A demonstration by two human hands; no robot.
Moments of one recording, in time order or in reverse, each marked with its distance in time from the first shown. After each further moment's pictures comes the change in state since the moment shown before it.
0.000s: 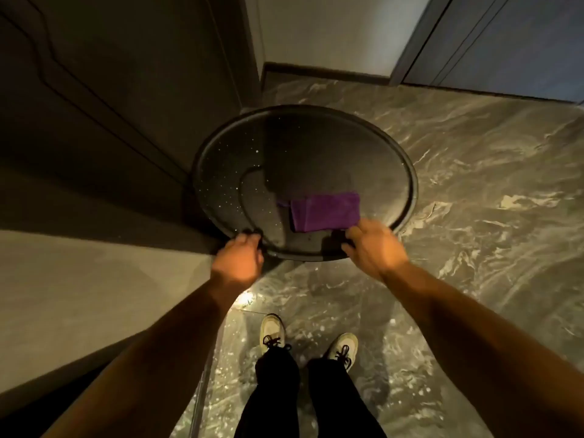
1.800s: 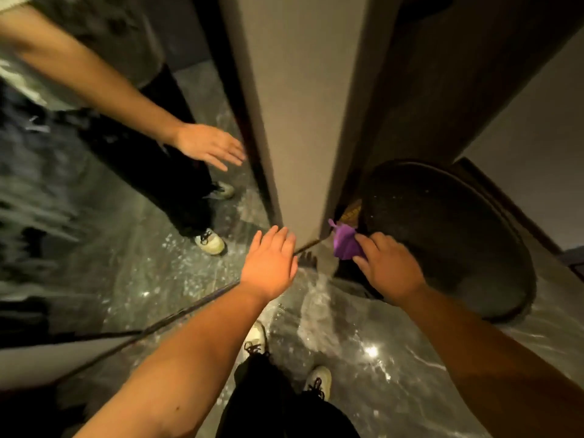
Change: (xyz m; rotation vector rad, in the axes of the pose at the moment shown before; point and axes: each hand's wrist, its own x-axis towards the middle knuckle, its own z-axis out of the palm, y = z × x) left_hand -0.302 0.007 0.044 -0.052 0.501 -0.553; right_hand -0.101 -0.167 -0.065 -0.375 0.203 -0.872
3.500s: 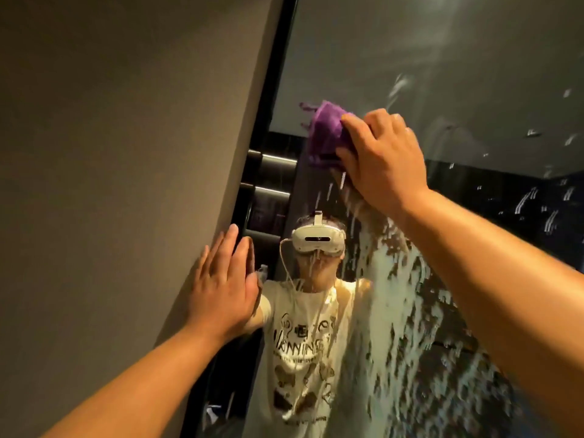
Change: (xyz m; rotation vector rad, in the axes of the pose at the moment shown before) left_hand -0.408 -0.454 -0.547 0.285 1.476 -0.610; right_hand -0.015 -0.652 -0.765 -0.130 1.816 -0.838
